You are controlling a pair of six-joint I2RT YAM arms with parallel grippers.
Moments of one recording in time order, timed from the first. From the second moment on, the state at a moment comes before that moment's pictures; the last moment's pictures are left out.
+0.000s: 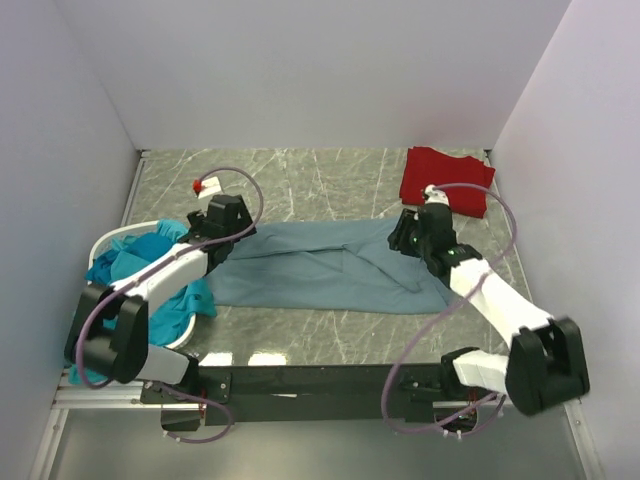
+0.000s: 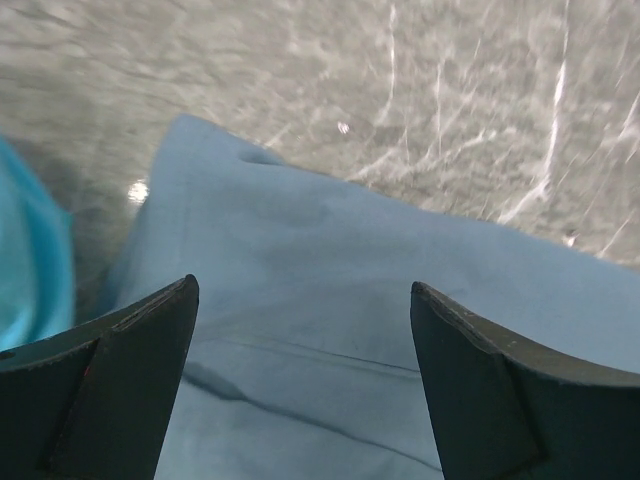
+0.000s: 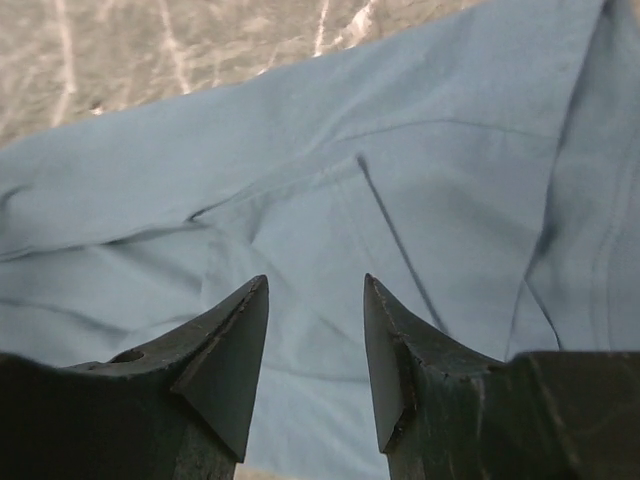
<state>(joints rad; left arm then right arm) -0.36 1.37 0.82 -0.10 -0.47 -0.56 0.29 1.16 0.72 -0.18 0.06 0.49</state>
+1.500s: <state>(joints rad) -0.35 1.54 0.88 -0.04 -0.43 -0.51 0.24 1.77 1.03 -0.15 -0.05 0.41</state>
